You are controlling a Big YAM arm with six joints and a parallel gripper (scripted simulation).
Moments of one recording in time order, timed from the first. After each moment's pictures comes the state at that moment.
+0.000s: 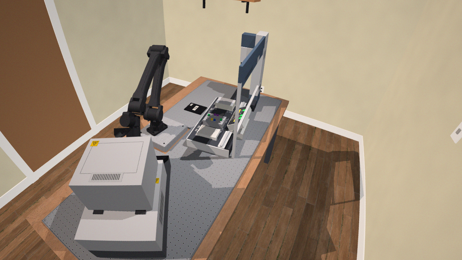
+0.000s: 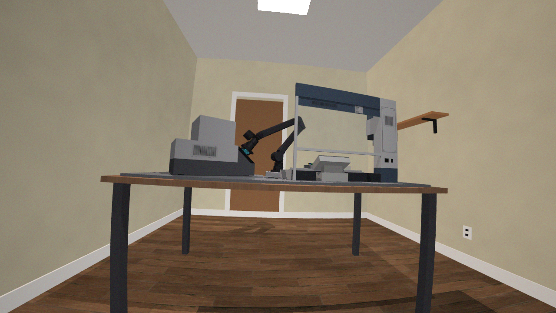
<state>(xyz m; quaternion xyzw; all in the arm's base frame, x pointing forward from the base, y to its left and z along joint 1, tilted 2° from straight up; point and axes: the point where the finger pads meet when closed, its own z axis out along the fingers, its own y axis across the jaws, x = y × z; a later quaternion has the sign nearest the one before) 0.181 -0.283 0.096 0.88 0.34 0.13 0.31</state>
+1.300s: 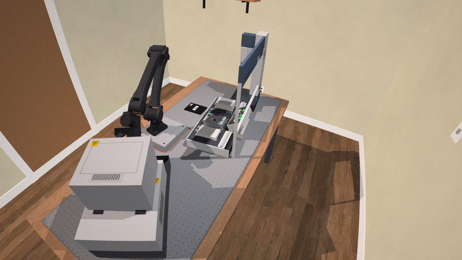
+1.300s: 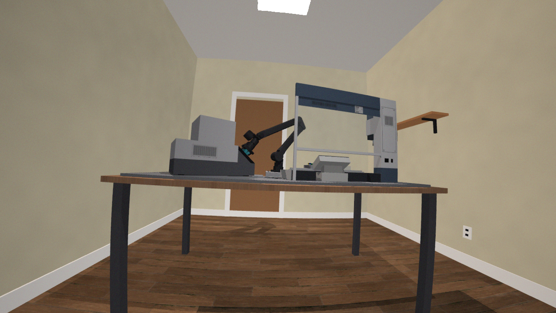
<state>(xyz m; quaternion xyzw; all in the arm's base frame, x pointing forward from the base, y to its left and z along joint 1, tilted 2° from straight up) 0.179 -0.279 0.094 0.88 0.34 0.13 0.30</state>
